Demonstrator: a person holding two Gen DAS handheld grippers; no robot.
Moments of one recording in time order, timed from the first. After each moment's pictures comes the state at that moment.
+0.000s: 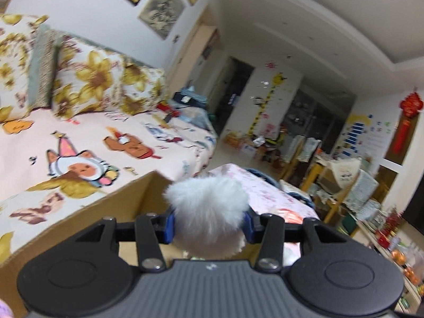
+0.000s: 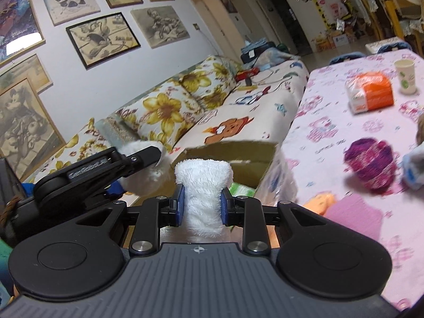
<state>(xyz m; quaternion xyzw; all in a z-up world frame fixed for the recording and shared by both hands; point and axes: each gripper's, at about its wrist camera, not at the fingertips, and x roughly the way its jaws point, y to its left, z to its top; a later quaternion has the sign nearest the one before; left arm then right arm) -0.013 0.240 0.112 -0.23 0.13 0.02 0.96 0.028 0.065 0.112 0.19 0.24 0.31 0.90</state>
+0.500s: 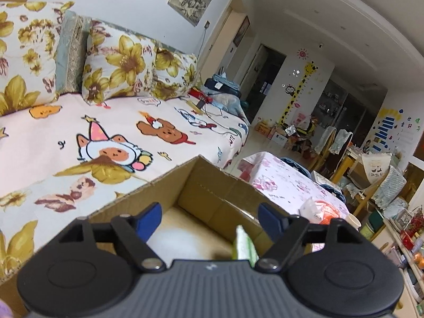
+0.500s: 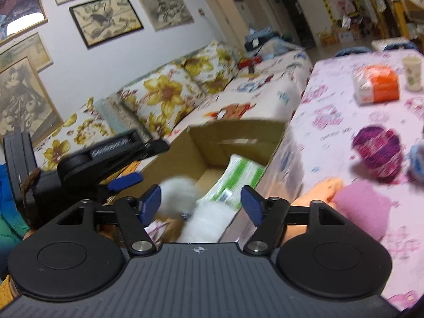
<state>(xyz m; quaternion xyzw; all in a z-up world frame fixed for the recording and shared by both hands) -0.011 0.261 0.094 -0.23 0.17 0.08 0.96 -0.001 0.054 0.119 0.16 0.25 0.31 0.91</state>
